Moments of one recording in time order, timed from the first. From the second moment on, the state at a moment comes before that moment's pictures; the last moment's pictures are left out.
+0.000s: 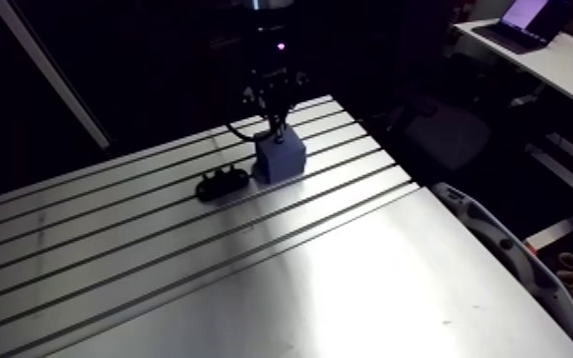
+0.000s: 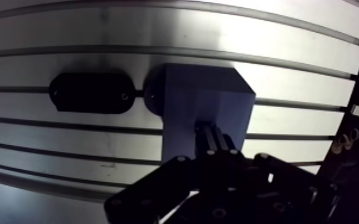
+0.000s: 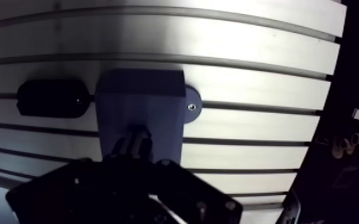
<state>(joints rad) -0.48 -1.13 1.65 -1.98 -1.64 -2.12</state>
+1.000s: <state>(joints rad) -0.48 -1.12 1.66 -1.99 -1.64 -2.12</state>
